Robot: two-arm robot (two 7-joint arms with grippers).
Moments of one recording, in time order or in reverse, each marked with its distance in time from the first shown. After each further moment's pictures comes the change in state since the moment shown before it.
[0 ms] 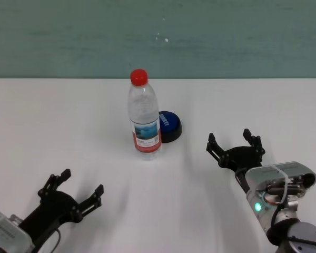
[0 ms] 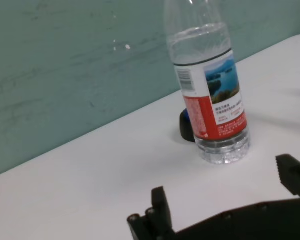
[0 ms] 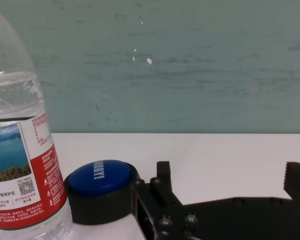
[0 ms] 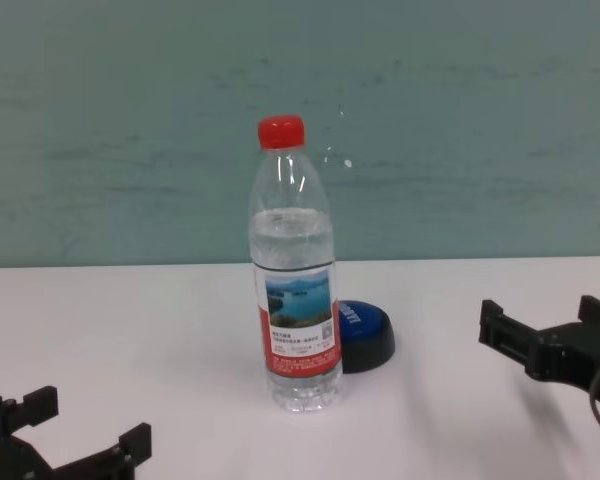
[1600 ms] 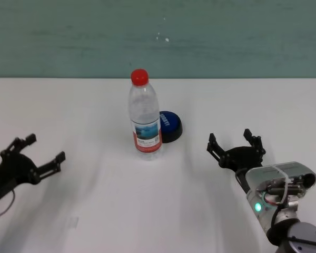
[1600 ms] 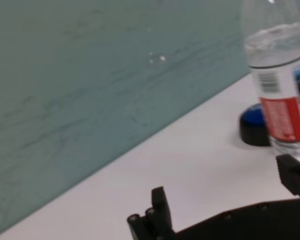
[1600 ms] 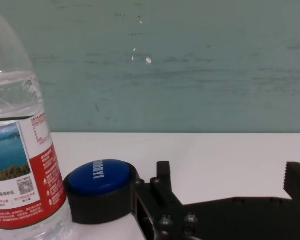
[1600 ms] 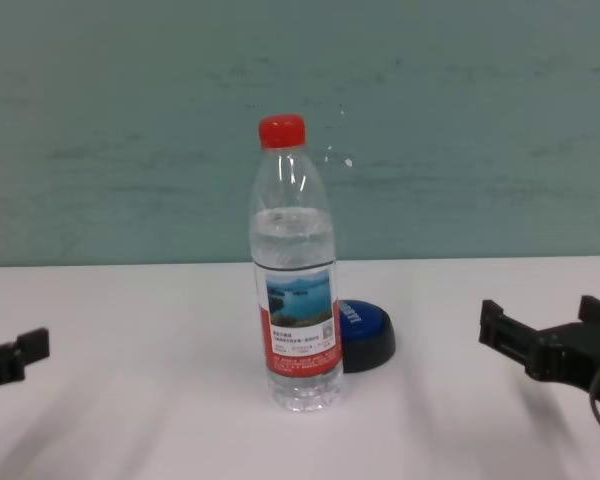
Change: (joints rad) left arm -0.245 0.148 -0.034 0.239 -0.150 -0.090 -0.179; right arm 0.000 0.000 0.000 0.000 0.000 0.000 0.000
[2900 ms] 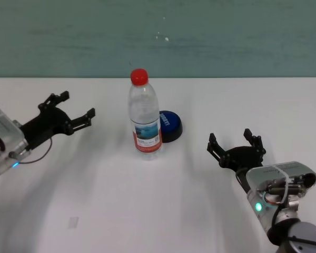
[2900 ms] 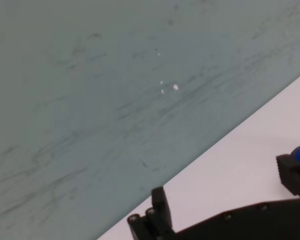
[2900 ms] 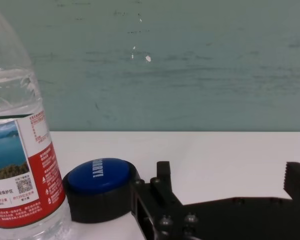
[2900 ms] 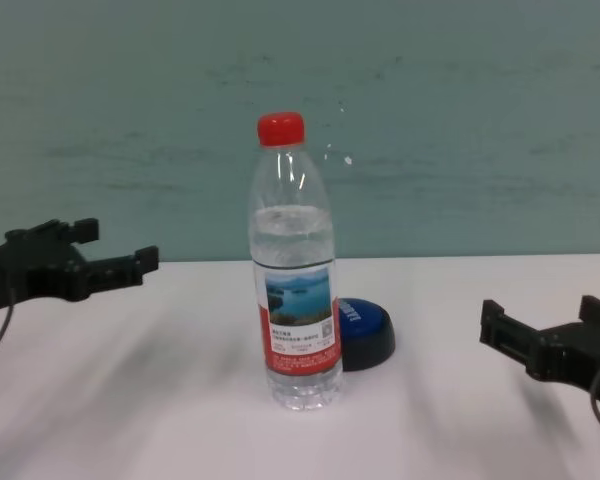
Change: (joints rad) left arm -0.451 -0.117 0.194 0.417 0.049 -0.094 -0.066; right arm 0.000 0.000 0.000 0.000 0.000 0.000 0.000
